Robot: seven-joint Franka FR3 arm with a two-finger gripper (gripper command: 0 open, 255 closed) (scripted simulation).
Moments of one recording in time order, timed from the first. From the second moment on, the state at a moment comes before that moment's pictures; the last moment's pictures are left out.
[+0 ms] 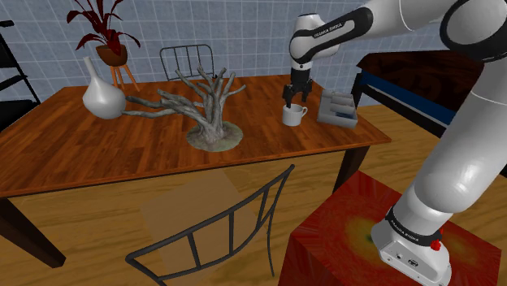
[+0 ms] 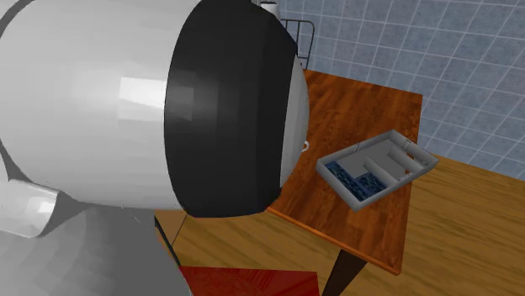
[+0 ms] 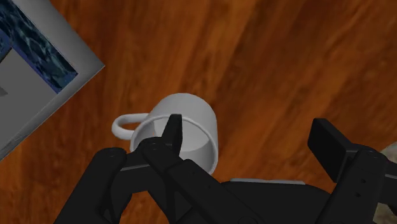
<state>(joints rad) -0.03 0.04 -0.12 -2.00 -0.04 2.04 -0.01</state>
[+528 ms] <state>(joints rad) -0.05 0.33 -0.13 -1.75 -0.01 2.05 -0.06</state>
